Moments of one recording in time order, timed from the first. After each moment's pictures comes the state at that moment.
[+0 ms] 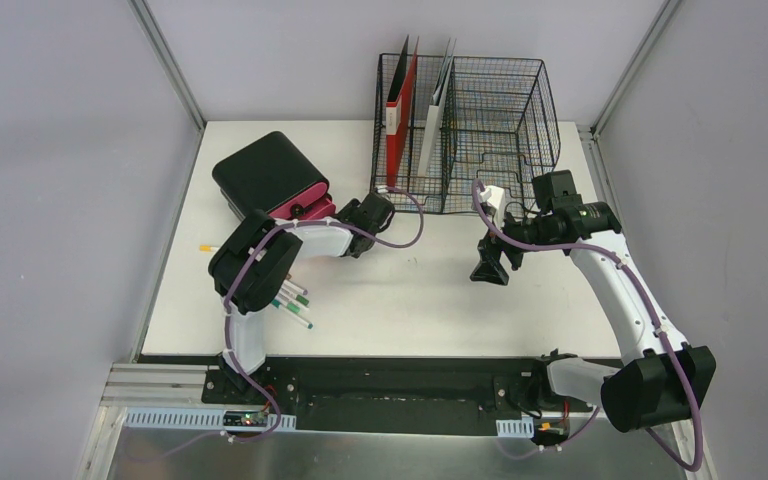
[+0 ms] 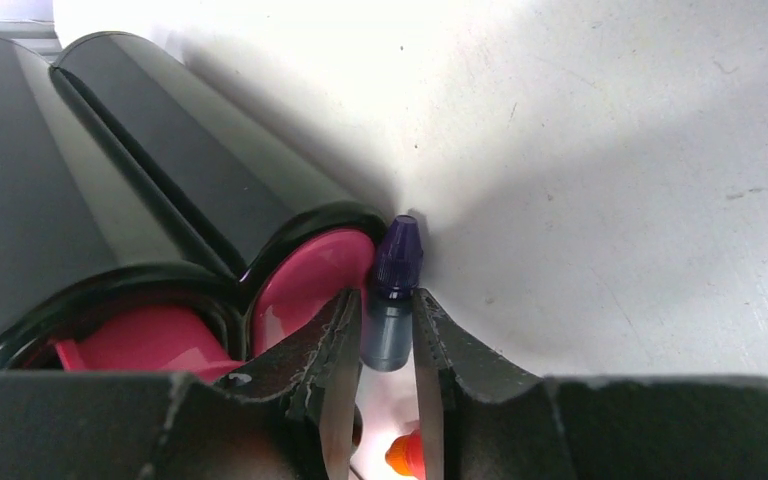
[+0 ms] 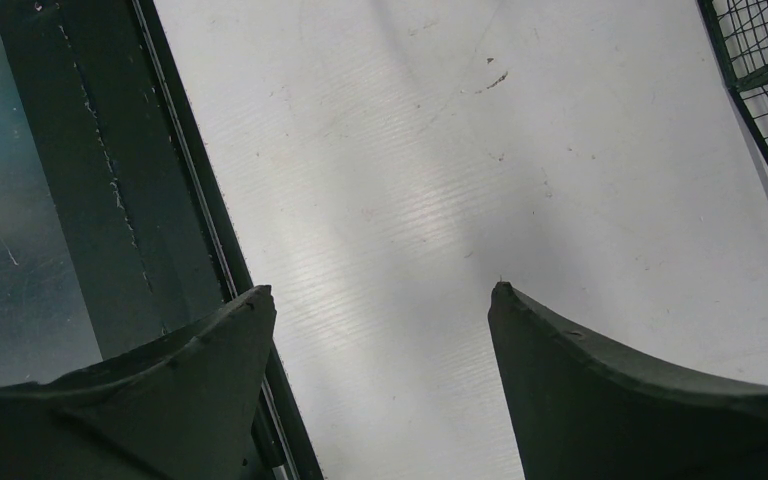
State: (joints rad) left arm -0.67 1.94 1.11 -0.16 -0.77 0.35; right arm 0.22 1.20 1.13 -1.08 -0.78 -0.78
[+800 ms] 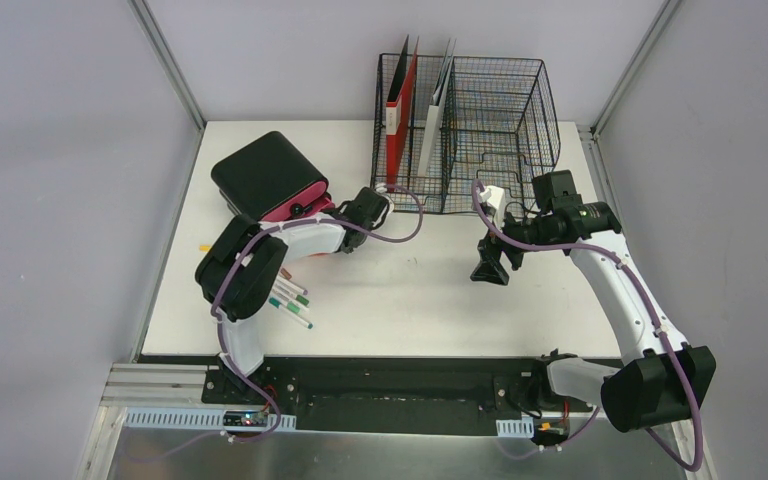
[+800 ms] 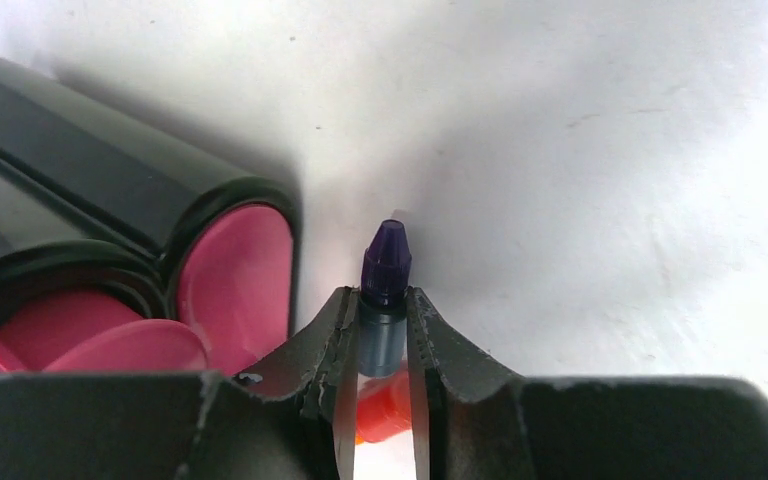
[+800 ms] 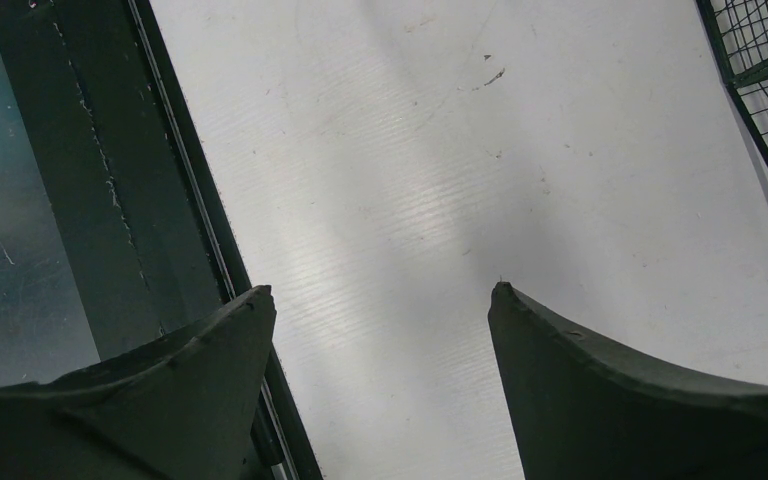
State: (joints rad) left arm -0.64 1.87 1.11 -0.29 -0.49 0.25; right arm 0.22 1.20 1.13 -1.08 -0.77 -0.78
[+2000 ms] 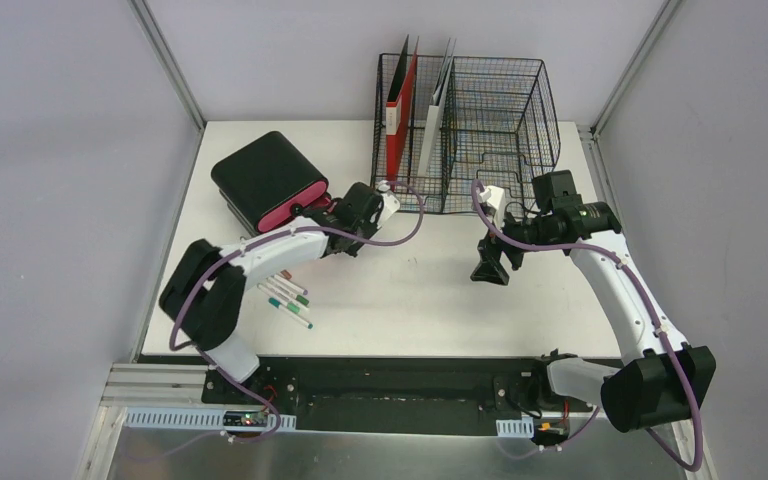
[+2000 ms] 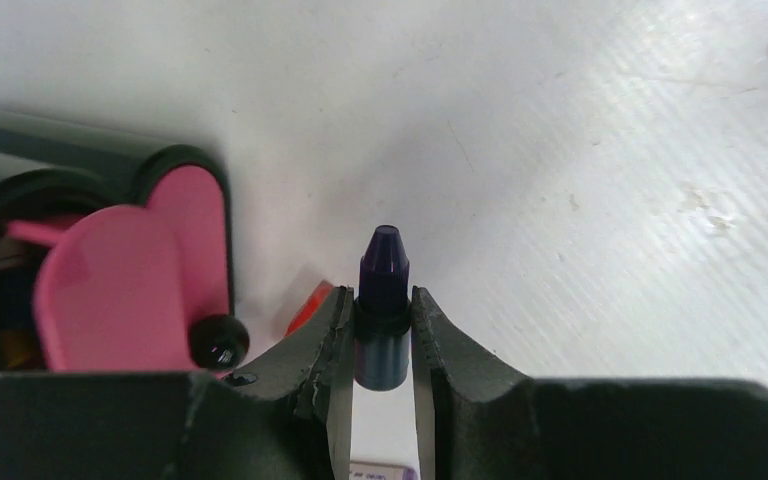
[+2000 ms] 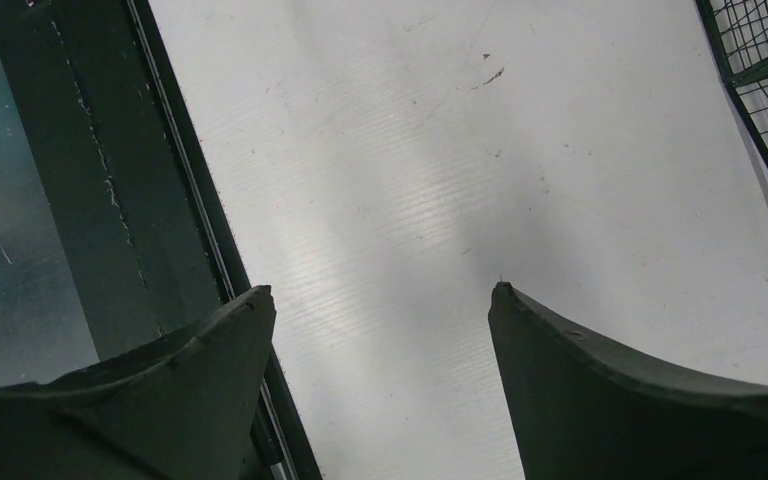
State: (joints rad) left arm -0.69 1.68 1.11 -0.45 -0.25 0.19; right arm 0.22 1.20 1.13 -1.08 -0.77 -0.78
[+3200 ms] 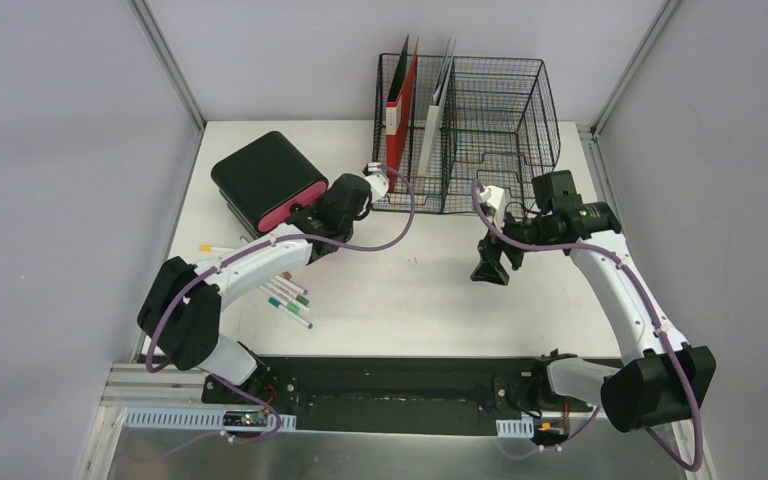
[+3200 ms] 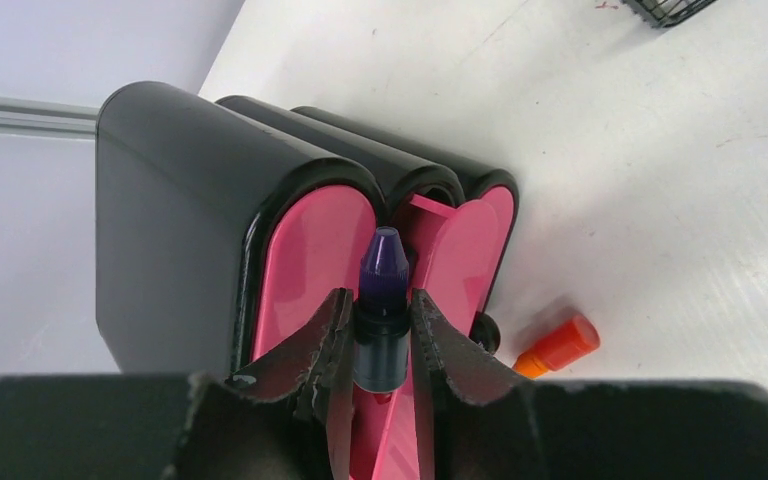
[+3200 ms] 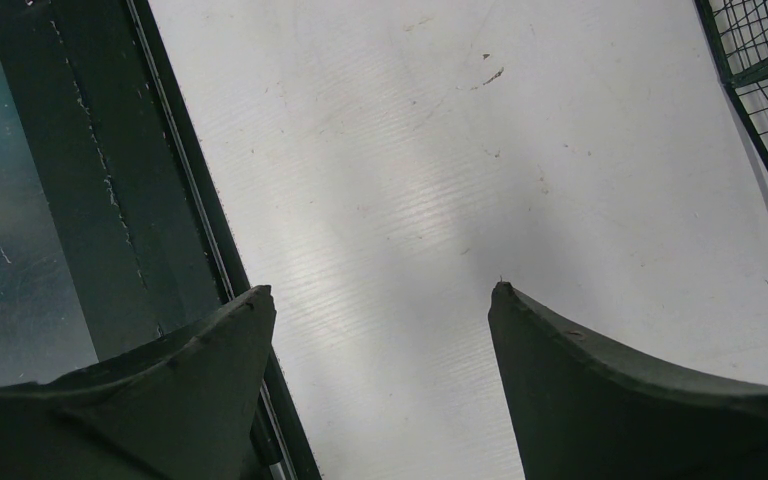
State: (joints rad) left arm -0.69 1.49 1.04 -0.22 -0.65 0.48; right arm 0.22 1.20 1.13 -1.08 -0.77 -0.79
